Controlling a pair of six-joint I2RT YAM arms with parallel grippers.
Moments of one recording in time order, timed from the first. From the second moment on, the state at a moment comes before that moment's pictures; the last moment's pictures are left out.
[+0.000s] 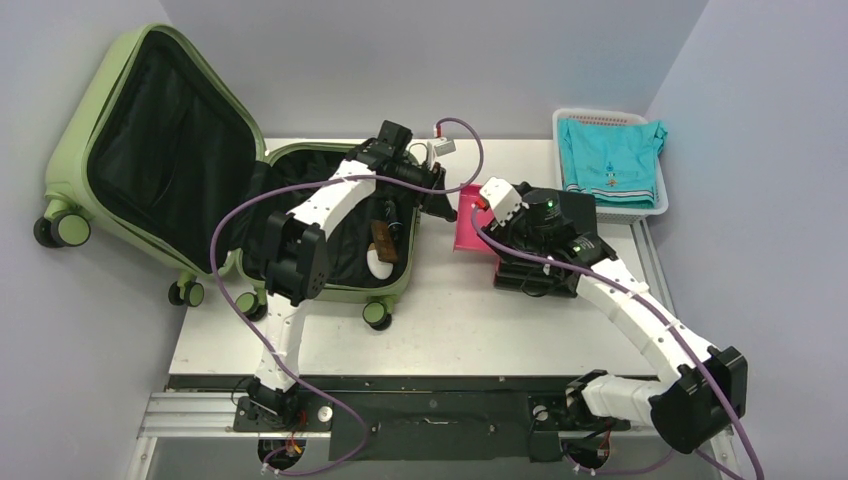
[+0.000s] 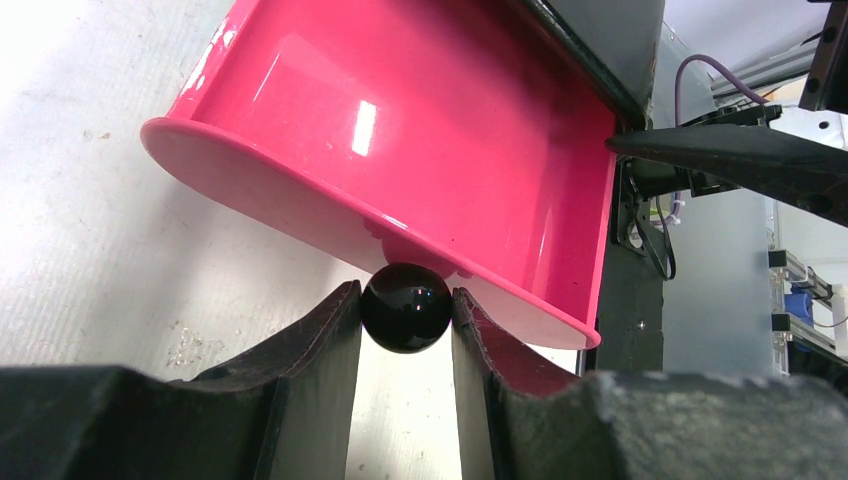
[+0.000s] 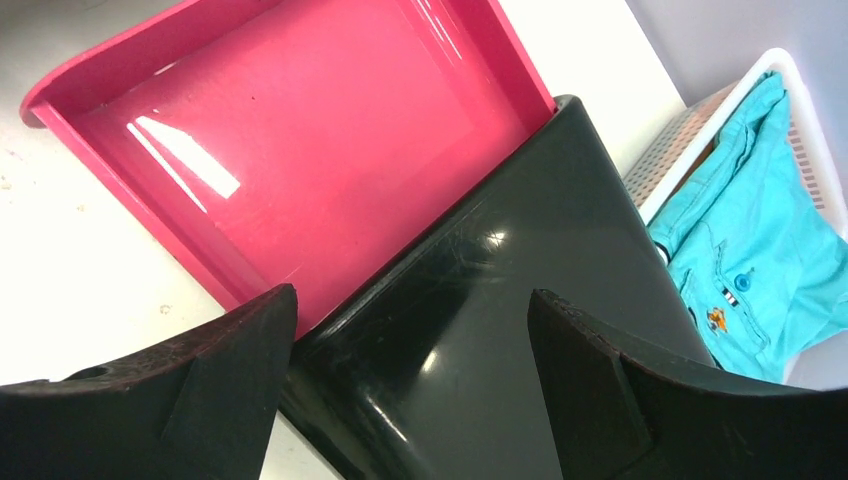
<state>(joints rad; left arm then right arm) -0.46 2.23 2.03 -0.70 1.02 0.13 0.48 1.21 1.03 -0.46 0.08 -0.51</state>
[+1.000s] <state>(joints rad) -0.46 2.10 1.73 -0.38 1.03 -0.05 0.48 1.10 0.95 -0.48 0.12 -0.53</state>
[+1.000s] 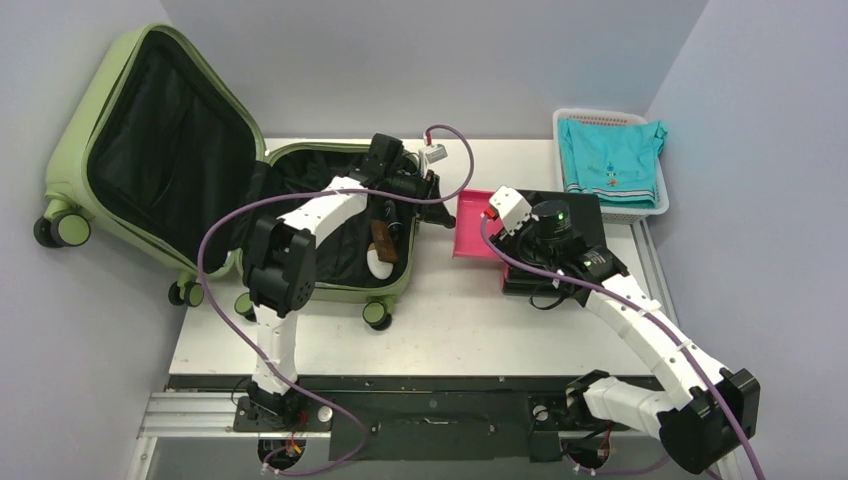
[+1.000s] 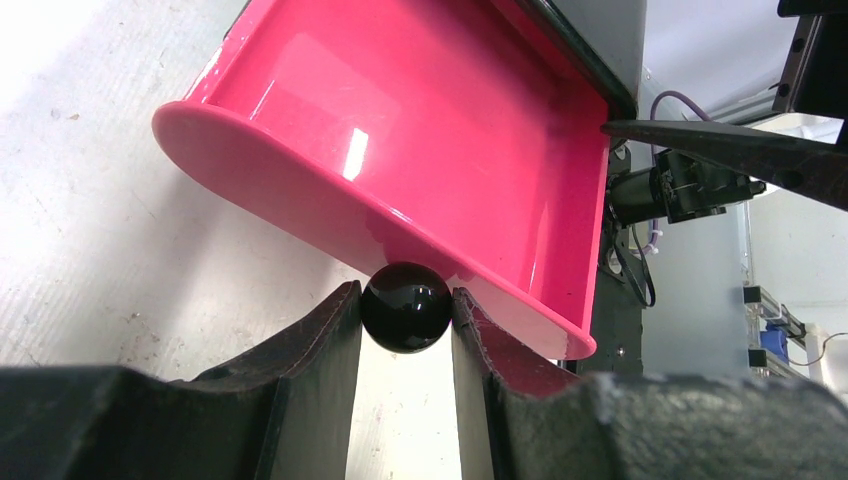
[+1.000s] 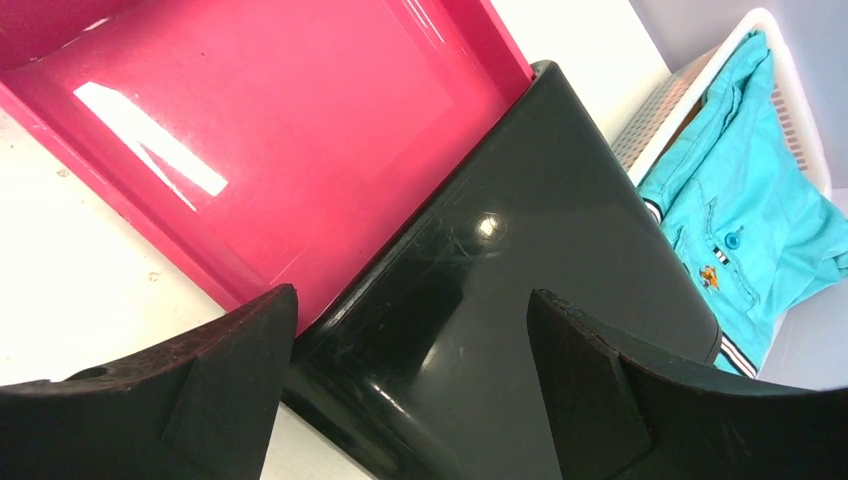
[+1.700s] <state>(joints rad) -0.45 2.03 1.60 -0.27 0.97 -0.10 0.40 1.09 0.97 -0.54 0.00 -0.47</state>
